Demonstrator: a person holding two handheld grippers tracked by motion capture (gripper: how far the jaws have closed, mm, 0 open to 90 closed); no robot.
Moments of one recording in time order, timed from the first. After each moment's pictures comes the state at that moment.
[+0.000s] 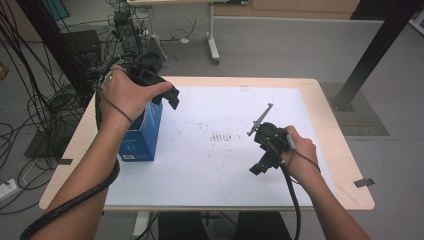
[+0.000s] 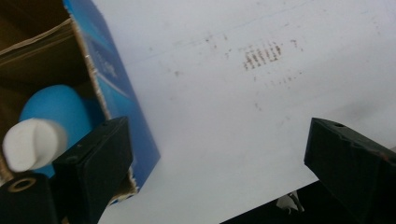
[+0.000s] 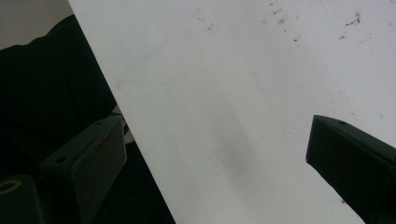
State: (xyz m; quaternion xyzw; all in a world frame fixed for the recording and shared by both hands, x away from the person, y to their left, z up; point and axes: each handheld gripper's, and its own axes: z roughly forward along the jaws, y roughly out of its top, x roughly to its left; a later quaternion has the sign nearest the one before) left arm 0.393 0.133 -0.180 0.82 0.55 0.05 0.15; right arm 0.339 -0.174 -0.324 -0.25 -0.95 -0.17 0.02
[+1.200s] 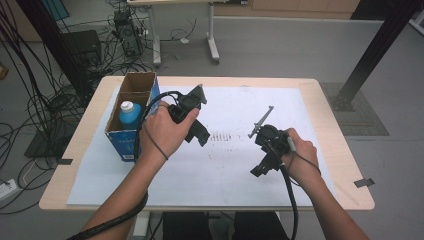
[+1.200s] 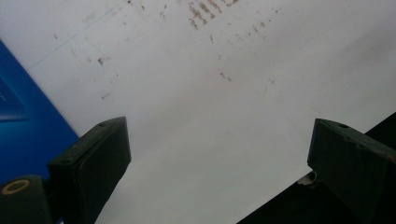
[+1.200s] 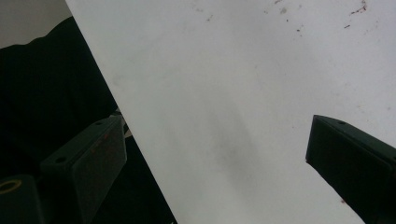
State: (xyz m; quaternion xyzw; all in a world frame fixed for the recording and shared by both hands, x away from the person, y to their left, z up) left arm 0.371 0.066 -0.272 0.89 0.45 0.04 0.10; right arm 0.338 -0.177 -0.331 -0.25 -0.95 -0.17 0.02
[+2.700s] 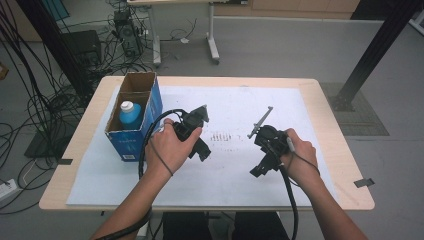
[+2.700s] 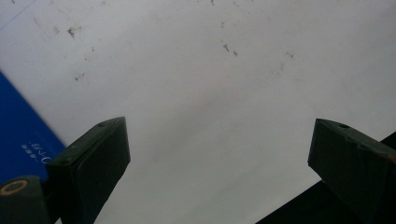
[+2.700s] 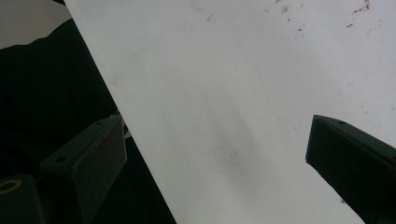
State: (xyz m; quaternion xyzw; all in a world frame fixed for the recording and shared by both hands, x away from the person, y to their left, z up) left arm 0.360 0.063 -0.317 0.89 0.45 0.04 0.07; right arm 0.339 -0.175 -0.333 -0.25 -0.95 -0.17 0.02
